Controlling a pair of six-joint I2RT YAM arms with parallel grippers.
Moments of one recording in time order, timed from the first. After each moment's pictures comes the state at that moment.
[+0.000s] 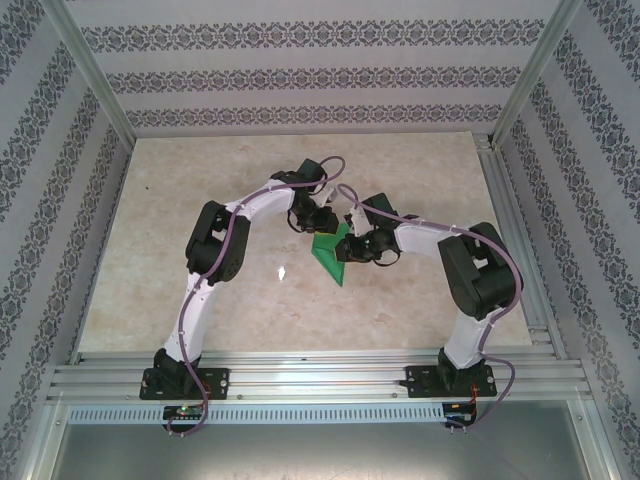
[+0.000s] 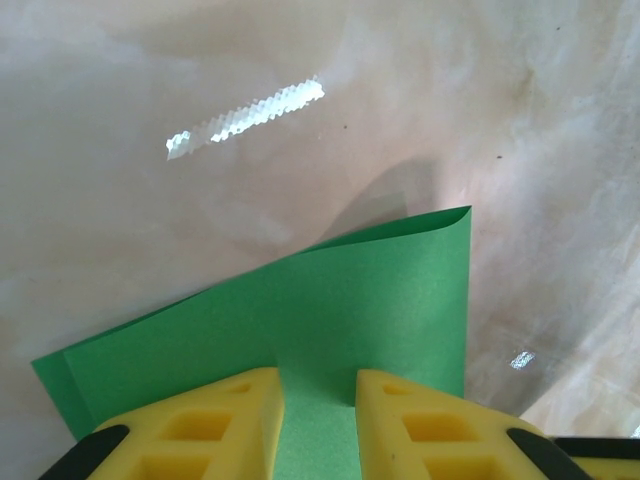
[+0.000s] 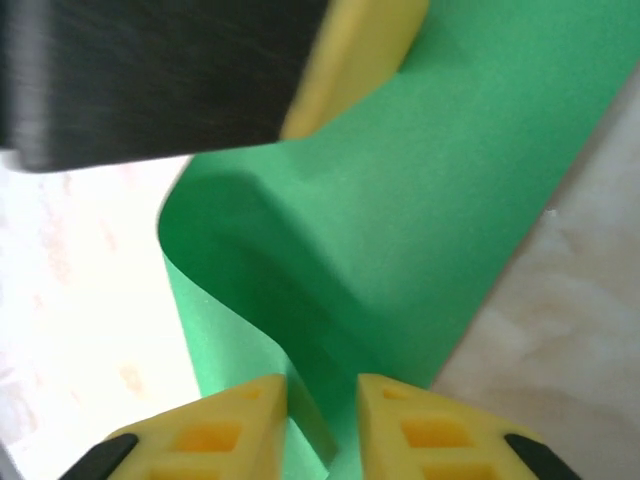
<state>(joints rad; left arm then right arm) -0.53 2.37 1.90 -0.78 0.49 -0.32 0.43 1.80 0.98 -0.29 -0.53 0.31</state>
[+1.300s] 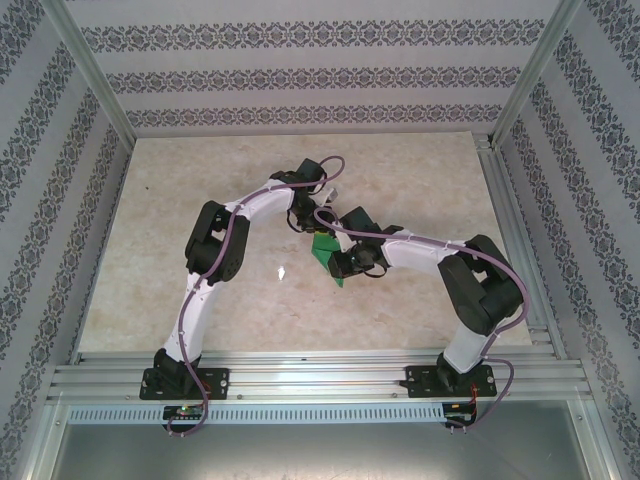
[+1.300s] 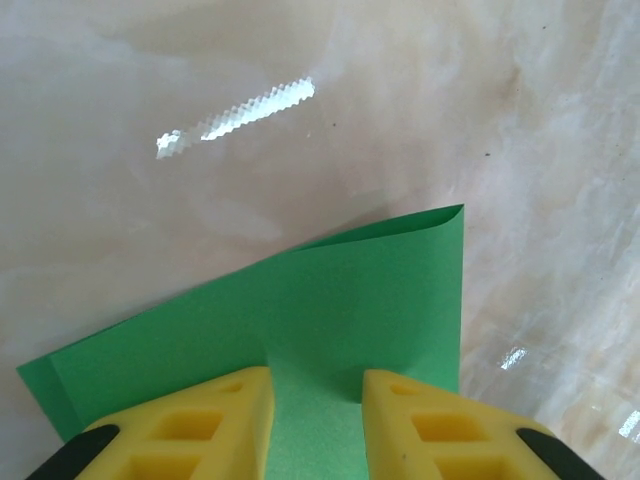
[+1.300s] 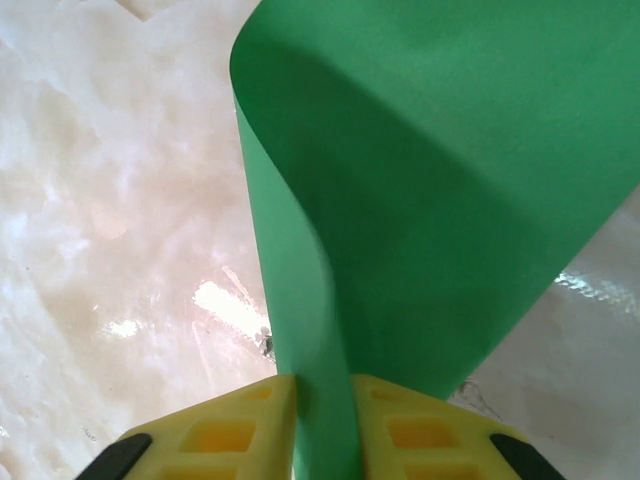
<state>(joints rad) -0.52 2.37 1.90 -0.78 0.51 -0.32 0.62 1.73 0.95 -0.37 -0.26 0.24</state>
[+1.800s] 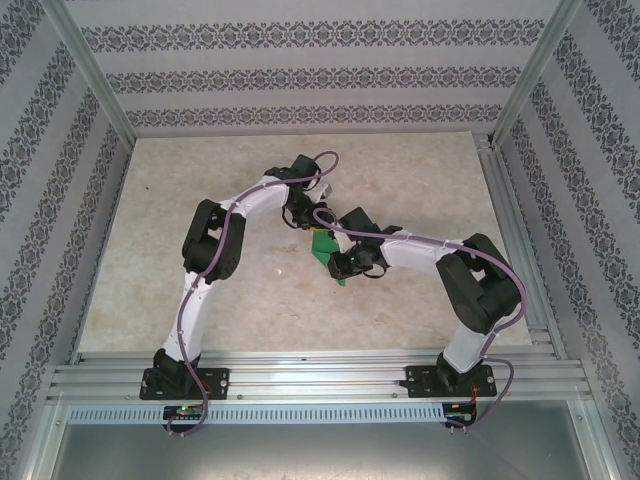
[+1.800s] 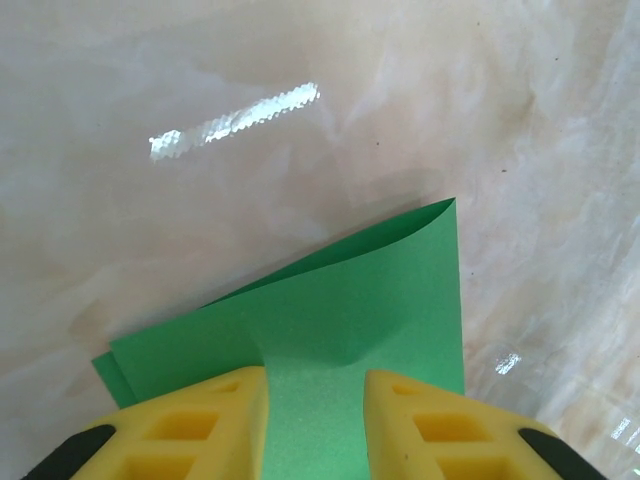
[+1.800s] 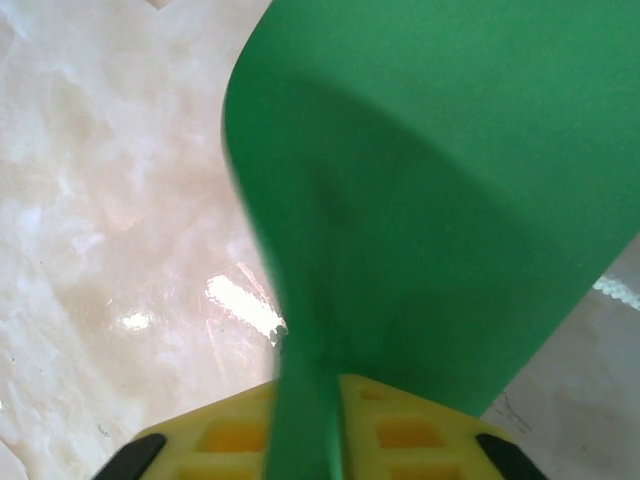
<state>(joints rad) -0.50 2.36 1.92 -0.80 0.51 -0.32 0.62 1.74 0.95 -0.36 -0.30 0.25</state>
